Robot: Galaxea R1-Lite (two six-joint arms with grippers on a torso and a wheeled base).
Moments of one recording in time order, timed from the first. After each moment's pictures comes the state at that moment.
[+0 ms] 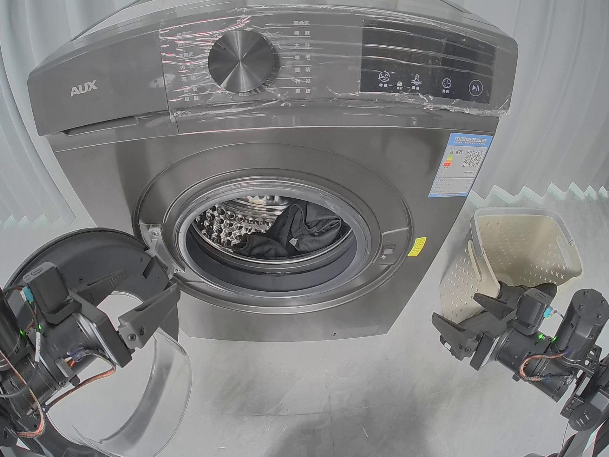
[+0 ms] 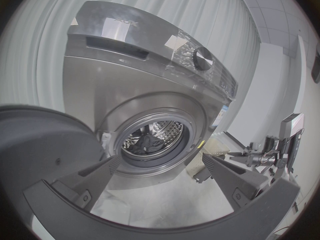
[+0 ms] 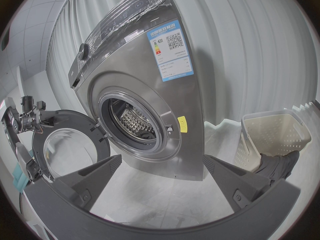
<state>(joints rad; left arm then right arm) -0.53 1.14 -0.26 -0.81 0.07 -0.22 0.56 1.68 -0.02 -1.54 -0.08 0.19</state>
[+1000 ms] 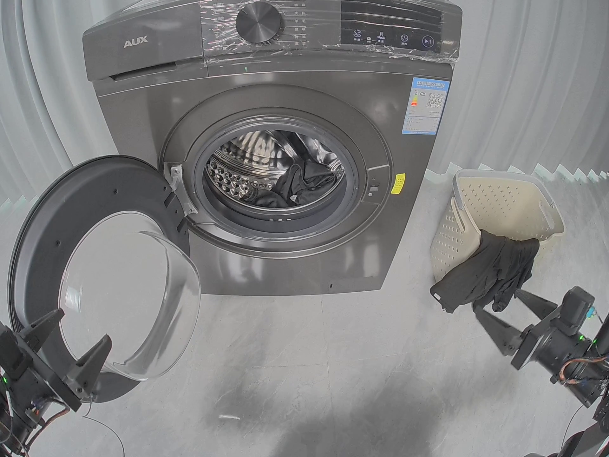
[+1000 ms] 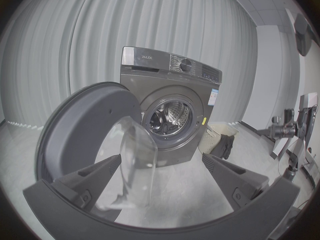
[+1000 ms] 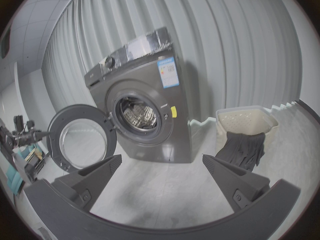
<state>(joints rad) -0.33 0.75 -0.08 -0.62 0.07 -0.07 0.56 1.32 -0.02 -1.21 -0.21 0.18</state>
